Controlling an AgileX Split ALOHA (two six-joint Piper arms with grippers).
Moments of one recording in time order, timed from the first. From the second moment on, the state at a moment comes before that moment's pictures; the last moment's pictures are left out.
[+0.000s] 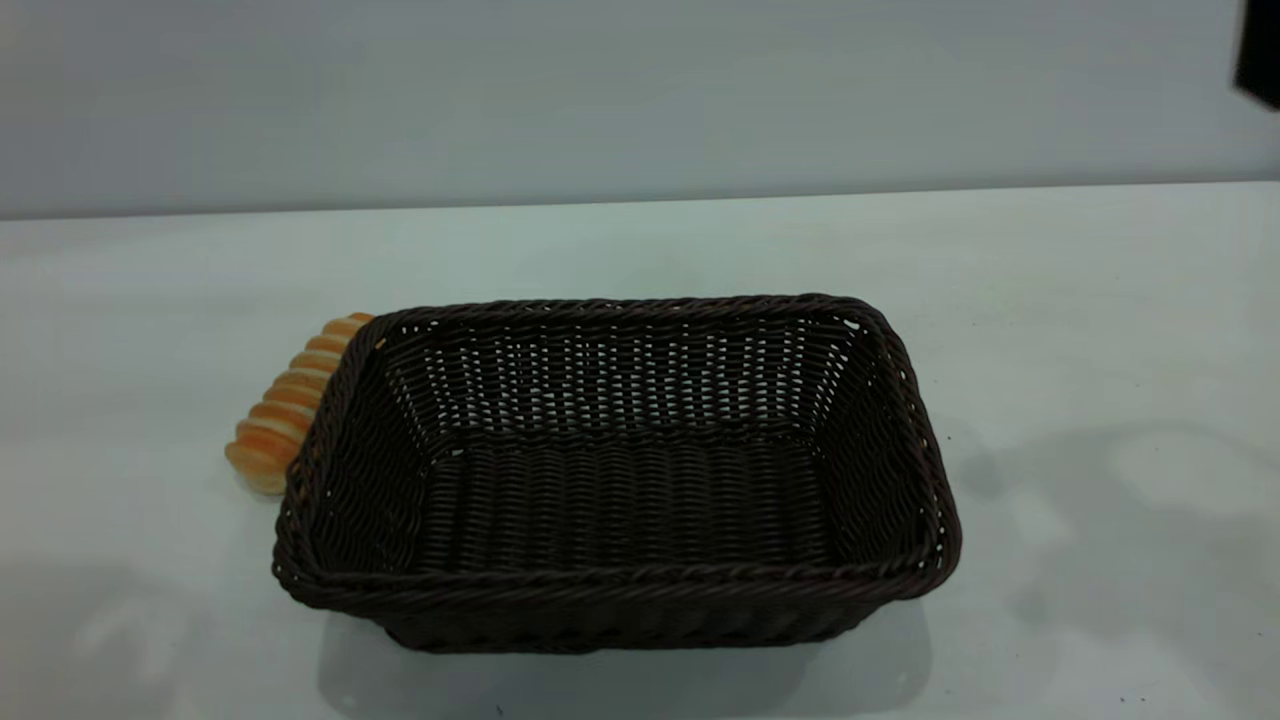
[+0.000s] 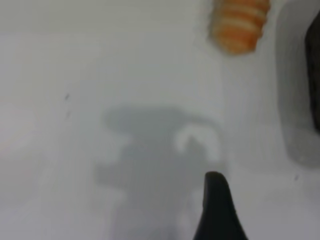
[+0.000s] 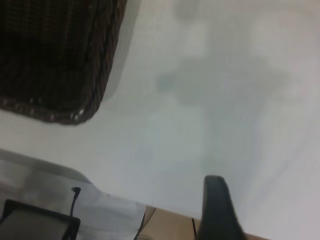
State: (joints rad) left arm -0.07 1.25 -0.82 0.01 0.68 -0.06; right arm 0.24 1.56 -1.32 0.04 1.22 -0.08
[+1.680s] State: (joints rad) left arm -0.08 2.14 -1.72 -0.36 0.72 0.32; right arm 0.24 1.30 -1.21 0.08 1.24 -0.08
